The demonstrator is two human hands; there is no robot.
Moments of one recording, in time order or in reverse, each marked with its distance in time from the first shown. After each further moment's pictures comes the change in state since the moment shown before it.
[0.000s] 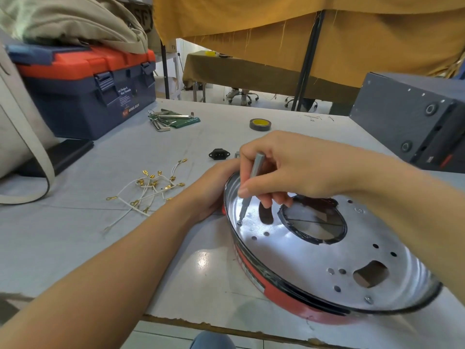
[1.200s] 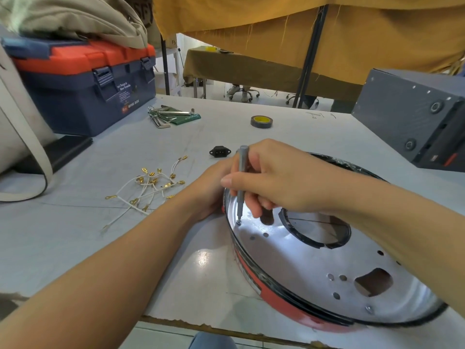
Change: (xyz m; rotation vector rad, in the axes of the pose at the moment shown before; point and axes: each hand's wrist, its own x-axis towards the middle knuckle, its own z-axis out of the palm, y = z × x) left_hand -0.005 -0.003 0.000 0.068 -0.080 0.119; right_hand 0.006 -0.002 0.024 0.072 0.099 0.054
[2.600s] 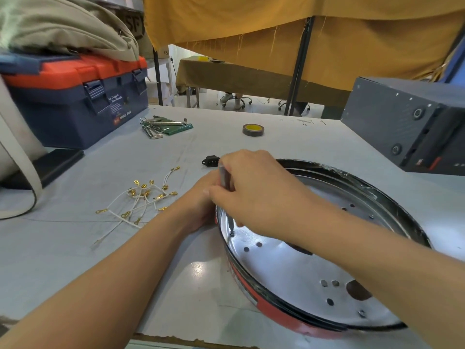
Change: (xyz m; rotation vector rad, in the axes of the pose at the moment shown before) left_hand -0.007 0.004 0.004 -0.022 0.257 -0.142; right_hand -0.001 -0.021 0.019 -0.363 0.267 0.006
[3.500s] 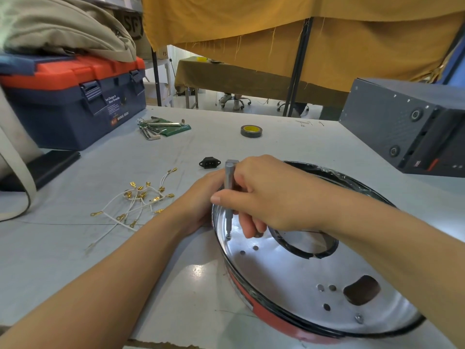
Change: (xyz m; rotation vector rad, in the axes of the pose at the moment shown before) left_hand 0.006 0.001 0.000 -0.018 -0.218 0.105; right_hand 0.001 0.022 -0.015 0.138 -0.268 -0.012
